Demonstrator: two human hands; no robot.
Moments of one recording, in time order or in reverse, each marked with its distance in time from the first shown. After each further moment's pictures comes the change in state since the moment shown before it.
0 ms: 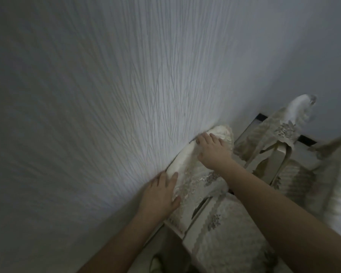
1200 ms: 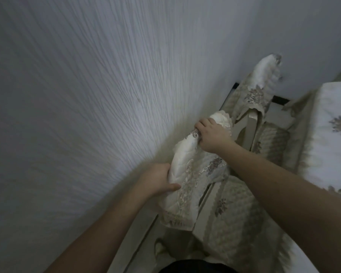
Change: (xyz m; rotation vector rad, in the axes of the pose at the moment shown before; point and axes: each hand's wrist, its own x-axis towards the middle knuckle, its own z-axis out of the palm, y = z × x) left_hand 0.060 0.043 -0.016 -0.250 -0.285 0.160; right_hand -0.022 0.092 0.029 0.065 0.130 -0.052
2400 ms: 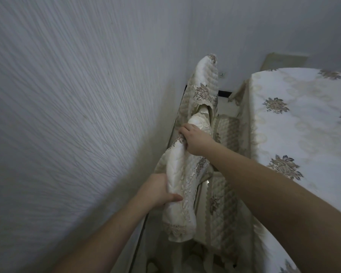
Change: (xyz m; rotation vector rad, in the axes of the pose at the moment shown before) left_hand 0.015 0.065 0.025 -0.041 -0.132 0.165; right_hand -0.064 0.036 -0.012 0.127 0.012 0.216
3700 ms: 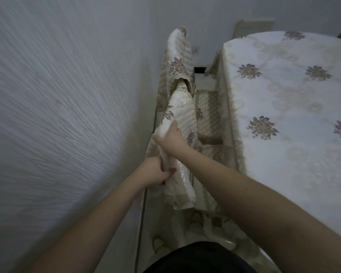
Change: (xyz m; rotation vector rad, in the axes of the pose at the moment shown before) left_hand -0.009 0.007 0.013 -0.011 -0.133 0.085; right_hand -0.059 -0.096 0.027 0.722 0.001 0.798
